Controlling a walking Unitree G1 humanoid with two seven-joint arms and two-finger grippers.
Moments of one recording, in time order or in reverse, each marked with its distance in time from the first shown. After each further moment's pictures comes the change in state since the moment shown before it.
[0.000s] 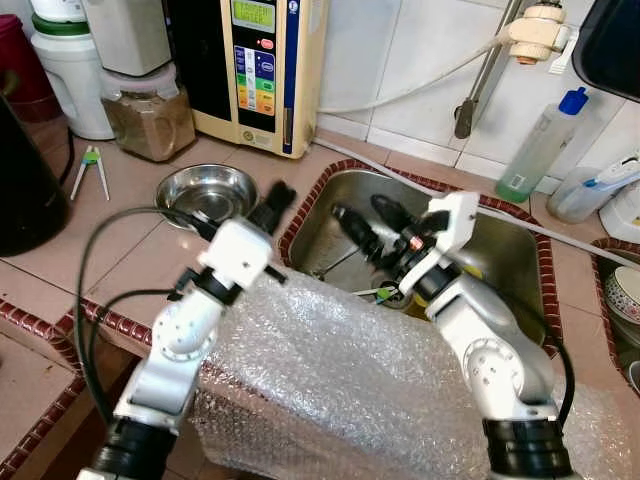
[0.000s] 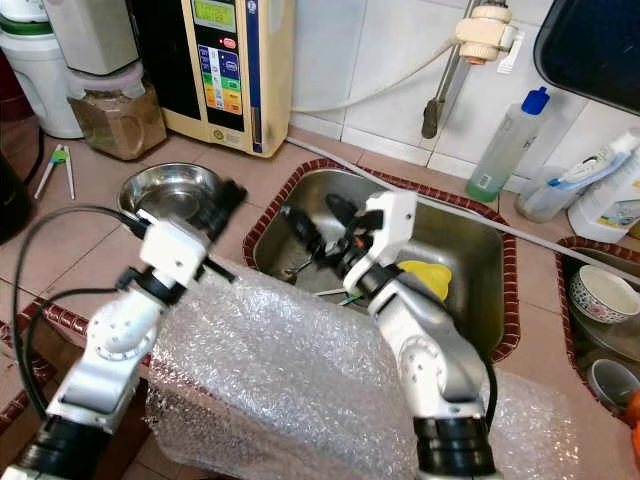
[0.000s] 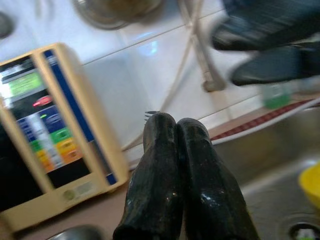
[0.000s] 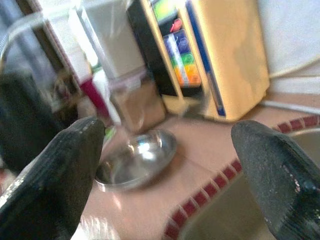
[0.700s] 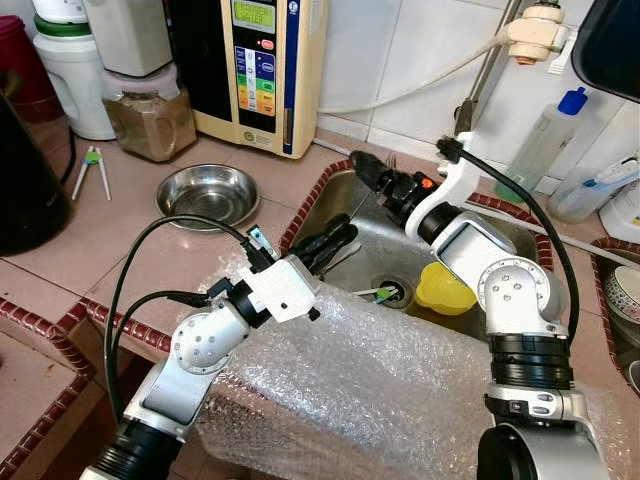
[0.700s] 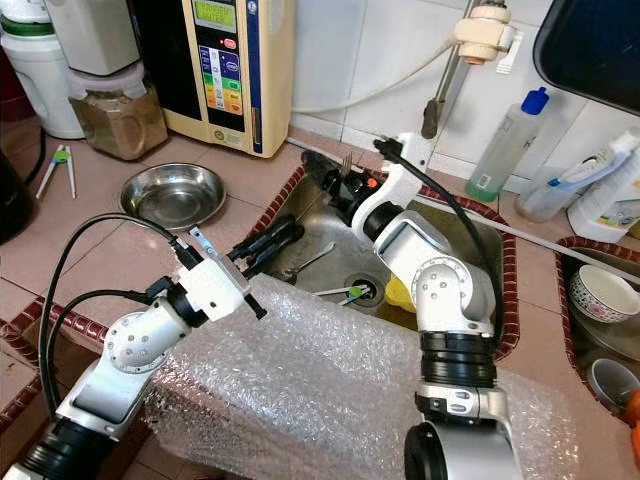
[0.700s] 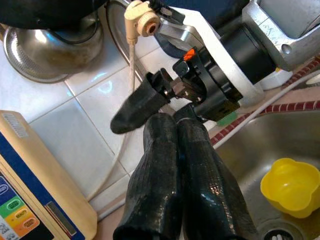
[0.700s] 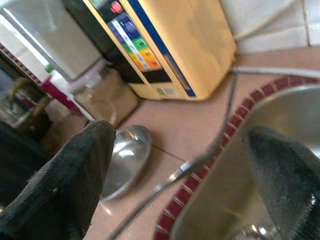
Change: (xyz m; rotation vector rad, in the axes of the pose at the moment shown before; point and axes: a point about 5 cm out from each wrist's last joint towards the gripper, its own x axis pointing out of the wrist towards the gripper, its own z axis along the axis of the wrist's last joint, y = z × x) left arm 0.006 -0.020 0.017 0.110 -0.122 -0.199; right arm 0.035 -0.018 0.017 0.120 0.221 -0.219
